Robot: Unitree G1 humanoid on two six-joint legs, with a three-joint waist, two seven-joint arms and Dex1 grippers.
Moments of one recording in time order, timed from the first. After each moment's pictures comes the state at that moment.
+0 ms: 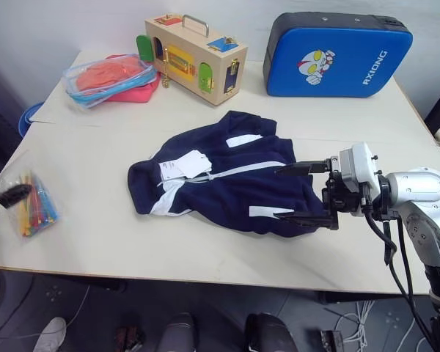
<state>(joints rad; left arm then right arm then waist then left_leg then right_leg) -0.25 1.06 0.75 0.15 -0.47 1.02 -0.55 -0.46 -0.82 -0.05 -0.27 0.59 0.37 1.21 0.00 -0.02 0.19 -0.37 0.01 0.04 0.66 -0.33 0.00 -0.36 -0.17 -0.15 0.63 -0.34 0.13</state>
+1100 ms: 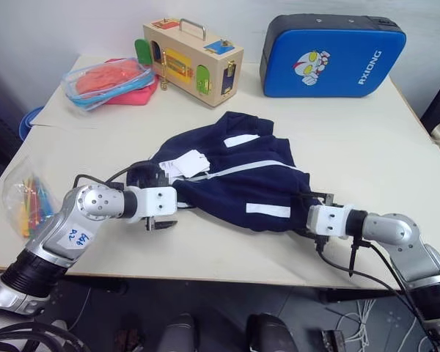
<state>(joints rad) -0.49 0.93 -0.31 -0.14 0.08 0.23 -0.85 -0.30 -0.80 0.10 0.11 -0.09 -0.33 0.88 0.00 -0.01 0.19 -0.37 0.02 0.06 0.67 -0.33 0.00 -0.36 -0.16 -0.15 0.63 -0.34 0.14</state>
